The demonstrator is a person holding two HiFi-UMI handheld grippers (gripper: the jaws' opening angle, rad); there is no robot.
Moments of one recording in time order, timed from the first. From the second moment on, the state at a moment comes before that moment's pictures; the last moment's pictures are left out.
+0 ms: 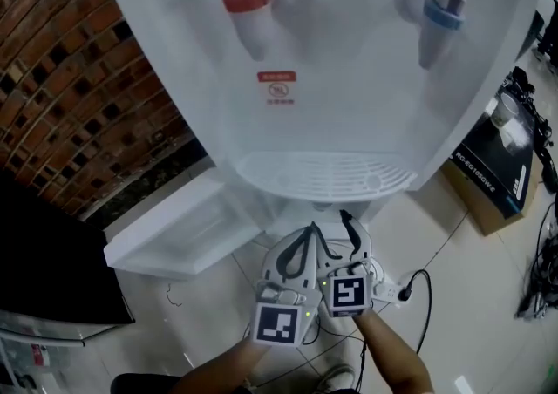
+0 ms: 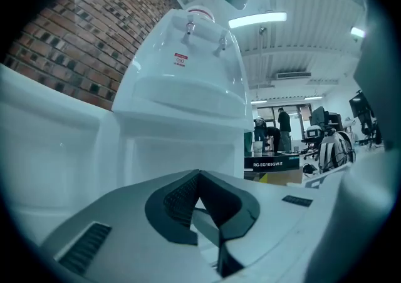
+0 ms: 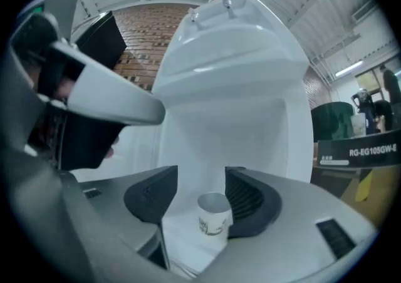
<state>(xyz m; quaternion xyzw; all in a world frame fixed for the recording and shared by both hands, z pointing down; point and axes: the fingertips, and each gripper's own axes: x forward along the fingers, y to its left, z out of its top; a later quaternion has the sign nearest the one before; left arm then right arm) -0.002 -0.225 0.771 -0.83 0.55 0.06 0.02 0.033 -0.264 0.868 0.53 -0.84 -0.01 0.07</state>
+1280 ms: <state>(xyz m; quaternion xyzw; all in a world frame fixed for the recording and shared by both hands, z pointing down) -0.030 -0.246 0.799 -0.82 0.58 0.02 0.01 0.016 -0.320 0.914 0.54 -0.84 0.04 0.08</state>
